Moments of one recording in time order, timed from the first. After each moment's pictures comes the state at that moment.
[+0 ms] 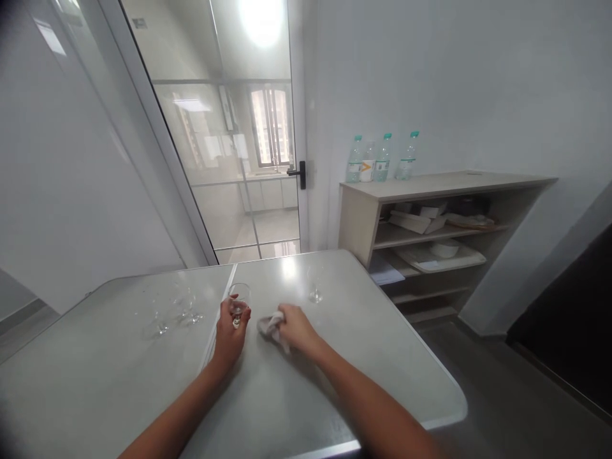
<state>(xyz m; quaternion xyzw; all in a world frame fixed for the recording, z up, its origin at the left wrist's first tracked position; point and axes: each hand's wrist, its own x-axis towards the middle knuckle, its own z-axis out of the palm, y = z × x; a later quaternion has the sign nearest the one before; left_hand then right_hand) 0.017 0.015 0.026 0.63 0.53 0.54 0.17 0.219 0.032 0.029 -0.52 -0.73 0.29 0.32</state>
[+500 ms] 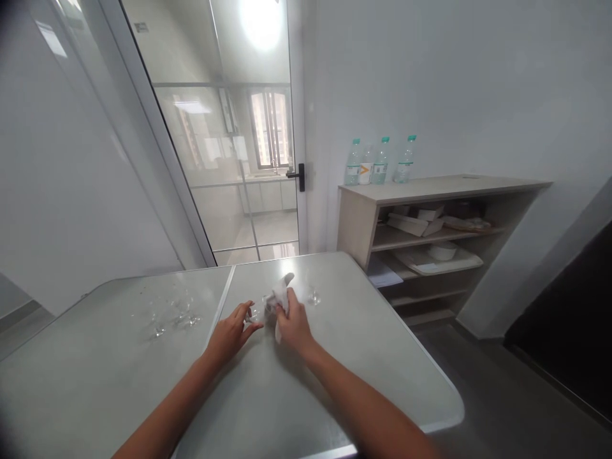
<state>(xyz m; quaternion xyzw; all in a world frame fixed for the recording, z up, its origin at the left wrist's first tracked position) -0.001 0.029 0.024 0.82 0.52 0.25 0.00 0.211 0.019 0.050 -0.46 -0.64 0.30 0.54</state>
